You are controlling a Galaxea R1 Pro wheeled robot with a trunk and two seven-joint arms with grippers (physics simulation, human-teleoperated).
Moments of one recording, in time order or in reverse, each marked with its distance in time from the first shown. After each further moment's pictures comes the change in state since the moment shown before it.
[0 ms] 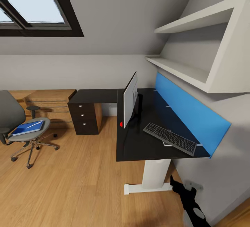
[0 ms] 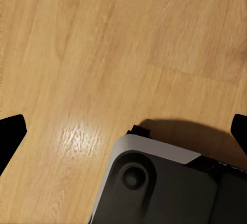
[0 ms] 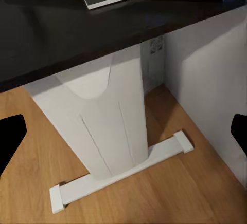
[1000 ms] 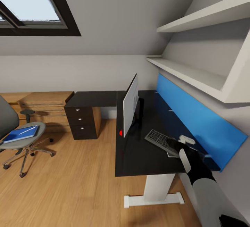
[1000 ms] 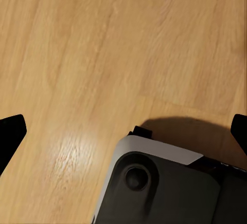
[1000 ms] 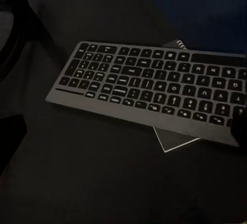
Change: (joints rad) left arm 0.000 0.006 -0.001 0.000 -0.003 0.000 -0.003; right arm -0.418 -0.036 -0.001 -0.075 -0.064 0.604 -0.073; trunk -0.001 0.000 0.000
